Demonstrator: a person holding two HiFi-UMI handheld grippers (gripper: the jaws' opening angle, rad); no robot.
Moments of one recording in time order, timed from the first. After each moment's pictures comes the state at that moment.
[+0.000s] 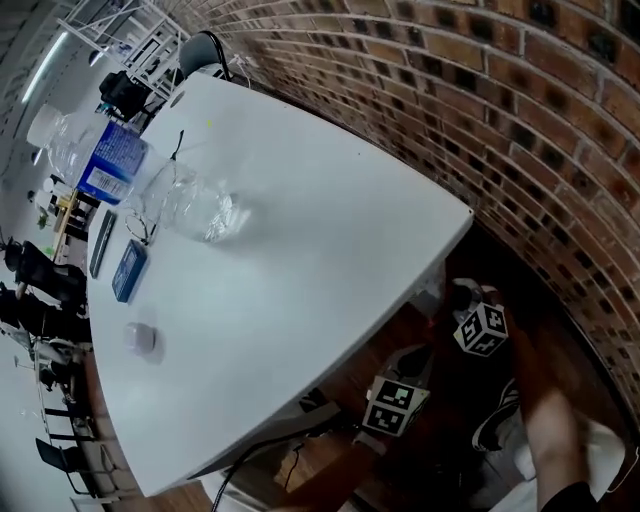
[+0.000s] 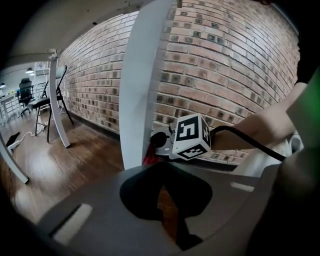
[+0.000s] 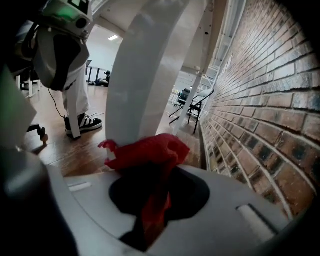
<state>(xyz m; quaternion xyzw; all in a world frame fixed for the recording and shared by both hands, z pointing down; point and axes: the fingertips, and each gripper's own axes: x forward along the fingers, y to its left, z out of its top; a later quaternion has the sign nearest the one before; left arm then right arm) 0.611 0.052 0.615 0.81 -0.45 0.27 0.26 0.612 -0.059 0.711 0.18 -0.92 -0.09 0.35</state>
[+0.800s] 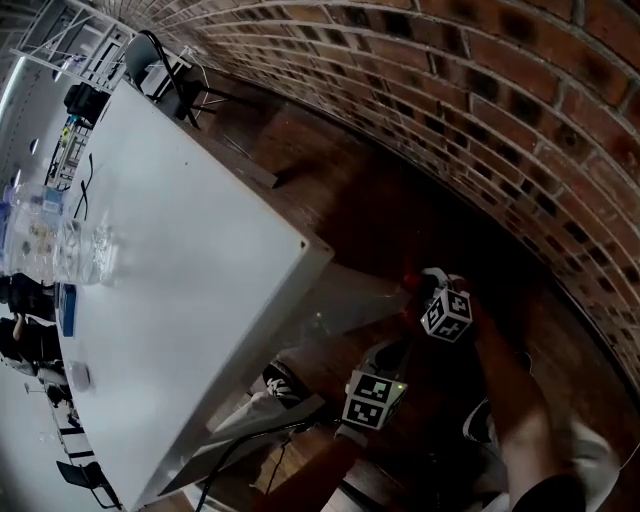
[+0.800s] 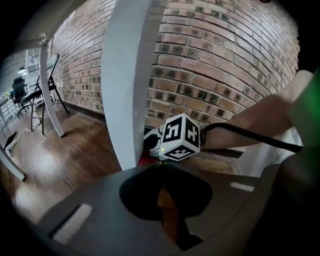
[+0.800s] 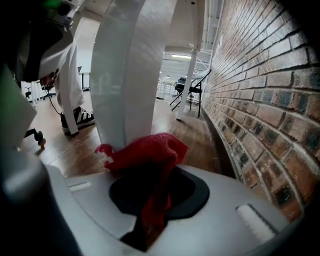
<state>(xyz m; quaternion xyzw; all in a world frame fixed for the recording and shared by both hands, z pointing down) 0.622 0.056 0.704 0.79 -0.43 0.33 0.29 0.604 -0.052 0.834 0.17 -0.91 0.00 0.37</state>
